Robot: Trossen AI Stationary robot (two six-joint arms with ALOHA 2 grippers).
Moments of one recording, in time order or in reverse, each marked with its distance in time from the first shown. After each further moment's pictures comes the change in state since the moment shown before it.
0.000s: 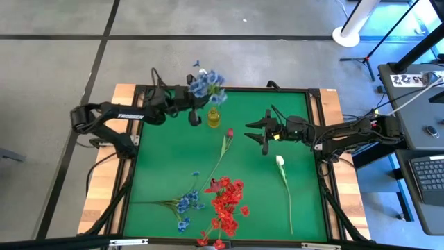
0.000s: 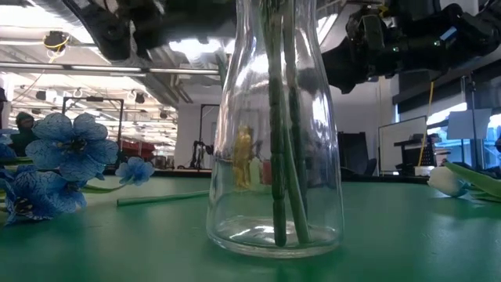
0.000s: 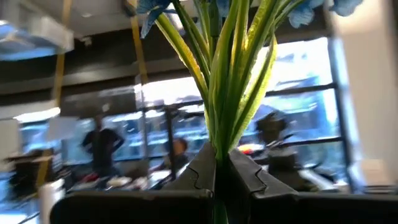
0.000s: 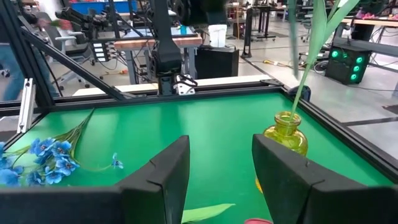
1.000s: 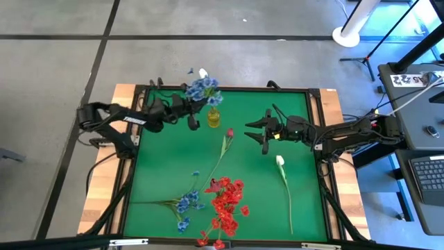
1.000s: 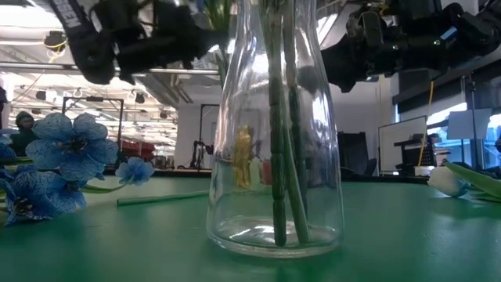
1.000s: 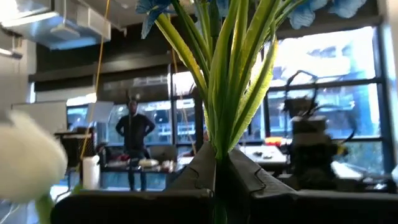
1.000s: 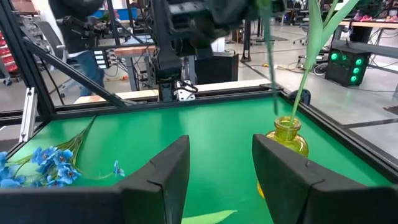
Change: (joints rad) left arm 0.001 0.074 -0.201 0.243 -0.153 0.007; right arm 0.001 0.000 0.000 0.021 0.005 0.023
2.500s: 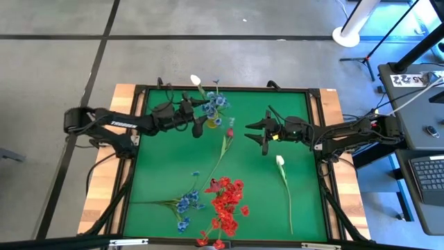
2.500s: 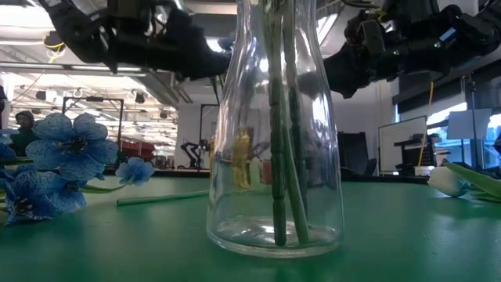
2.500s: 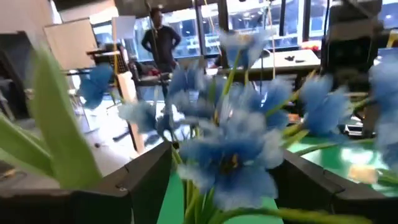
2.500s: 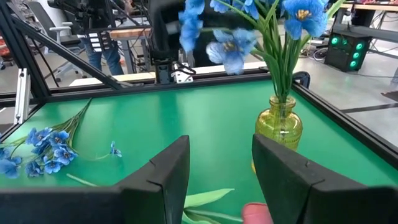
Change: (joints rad) left arm -0.132 -0.169 0.024 -0.609 -0.287 0.119; right arm 0.000 0.000 0.000 -0.072 0.010 -0.008
